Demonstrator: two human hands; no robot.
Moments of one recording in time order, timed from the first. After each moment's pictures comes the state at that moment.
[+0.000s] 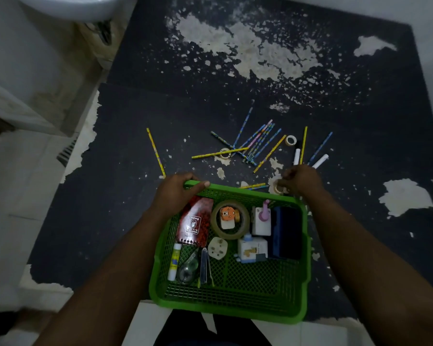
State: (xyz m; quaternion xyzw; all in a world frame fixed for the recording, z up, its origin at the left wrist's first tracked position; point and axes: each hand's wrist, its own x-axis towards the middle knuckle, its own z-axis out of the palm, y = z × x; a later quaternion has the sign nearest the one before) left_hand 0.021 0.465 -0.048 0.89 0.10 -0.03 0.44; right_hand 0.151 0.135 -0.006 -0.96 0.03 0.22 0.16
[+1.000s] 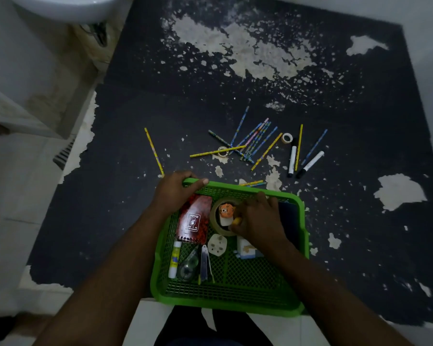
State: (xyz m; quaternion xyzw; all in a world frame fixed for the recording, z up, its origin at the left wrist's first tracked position) left_hand 0.020 0.464 -0.043 0.89 0.10 -0.03 0.45; right_hand 0.012 0.214 0.015 -0.95 -0.22 0.20 0.02
